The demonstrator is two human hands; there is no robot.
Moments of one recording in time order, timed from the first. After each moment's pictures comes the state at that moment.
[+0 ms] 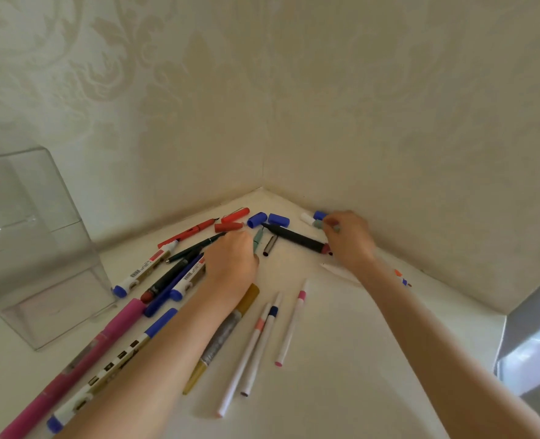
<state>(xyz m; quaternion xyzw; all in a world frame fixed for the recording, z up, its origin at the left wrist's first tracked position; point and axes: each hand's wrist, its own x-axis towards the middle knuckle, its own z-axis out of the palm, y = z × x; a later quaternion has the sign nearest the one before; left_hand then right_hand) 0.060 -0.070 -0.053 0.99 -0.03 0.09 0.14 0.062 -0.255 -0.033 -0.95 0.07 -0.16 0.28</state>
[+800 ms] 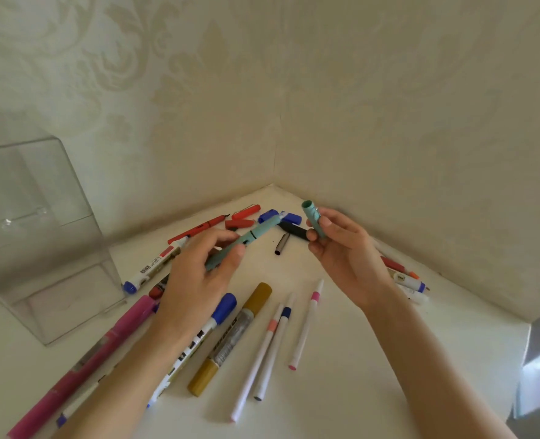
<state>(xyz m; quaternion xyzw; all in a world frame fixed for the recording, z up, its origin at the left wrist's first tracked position) -0.008 -0.009 -0.042 0.82 -0.16 0.19 0.52 0.021 -0.219 -0.029 -0.52 -0.09 0.03 0.85</state>
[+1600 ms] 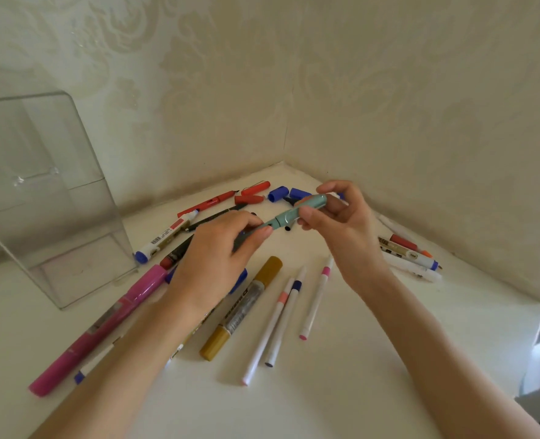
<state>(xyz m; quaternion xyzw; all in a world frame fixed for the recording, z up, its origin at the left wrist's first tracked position) -0.013 -0.009 -0.036 0.86 -0.24 0.21 0.40 0.008 -0.194 -0.034 -0.65 -0.13 -0.11 0.74</state>
